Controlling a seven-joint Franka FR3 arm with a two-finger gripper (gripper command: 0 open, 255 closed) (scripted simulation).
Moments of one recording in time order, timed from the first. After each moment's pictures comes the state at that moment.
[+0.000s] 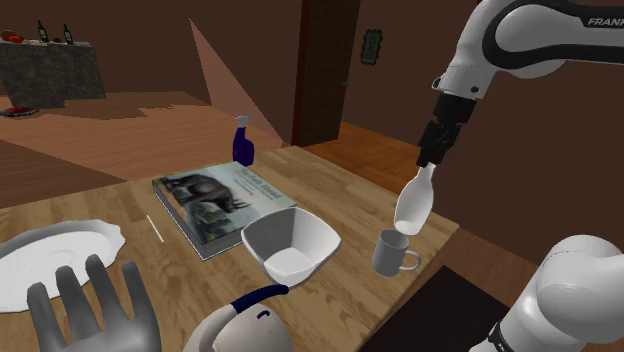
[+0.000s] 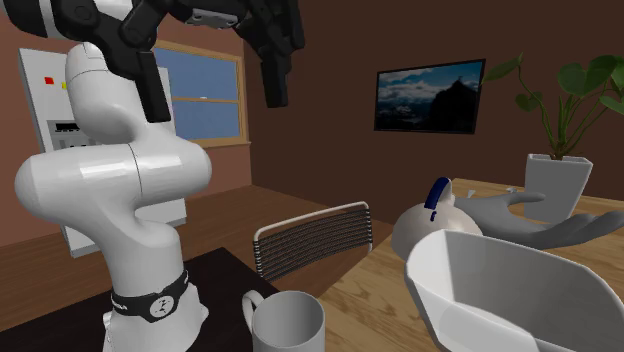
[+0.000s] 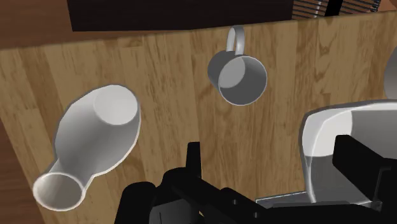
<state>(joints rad) -0.01 -0.76 -0.03 -2.35 0.11 1.61 -0.07</state>
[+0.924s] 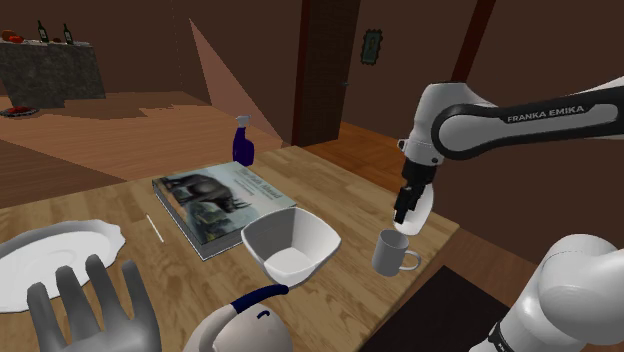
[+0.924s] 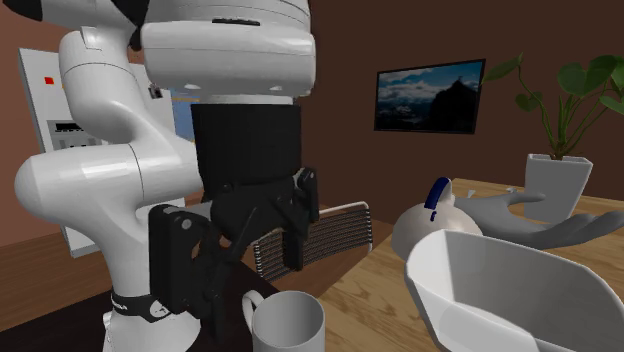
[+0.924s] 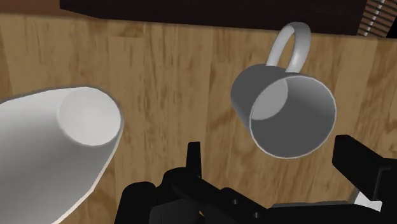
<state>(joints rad) 0.03 -0.66 0.04 -2.67 0.05 1.98 -0.15</state>
